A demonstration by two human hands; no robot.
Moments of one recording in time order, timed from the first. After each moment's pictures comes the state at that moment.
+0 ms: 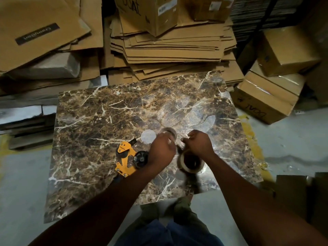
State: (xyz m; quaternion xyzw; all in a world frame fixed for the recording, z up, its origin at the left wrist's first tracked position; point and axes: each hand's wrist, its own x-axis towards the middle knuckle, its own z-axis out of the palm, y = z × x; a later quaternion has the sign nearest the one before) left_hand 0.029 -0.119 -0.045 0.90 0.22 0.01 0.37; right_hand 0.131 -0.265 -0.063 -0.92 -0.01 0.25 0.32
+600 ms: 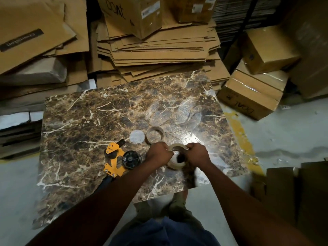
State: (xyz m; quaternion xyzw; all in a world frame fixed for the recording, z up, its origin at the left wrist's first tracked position) left_hand 0.038 -0.151 -0.052 0.85 0.28 -0.22 0.39; right_hand 0.100 -0.324 -0.075 -0.91 0.00 0.29 0.29
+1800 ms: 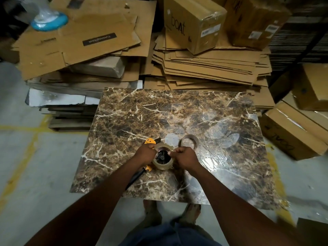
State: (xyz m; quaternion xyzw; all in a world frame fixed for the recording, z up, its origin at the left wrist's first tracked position) left_hand -0.059 -0.010 -0.022 0.74 0.43 -0.15 0.50; right_hand 0.049 -0.174 -0.067 -0.79 -0.06 0.41 0.46
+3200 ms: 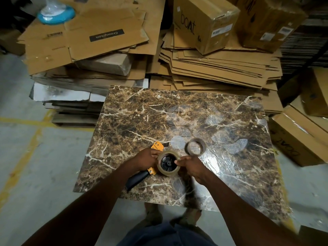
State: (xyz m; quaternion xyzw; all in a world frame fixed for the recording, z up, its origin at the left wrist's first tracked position) left_hand -0.078 0.023 -0.042 0.71 0.33 -0.21 0.58; right_hand 0.048 -0.179 -0.056 -0.69 0.01 0.54 0.49
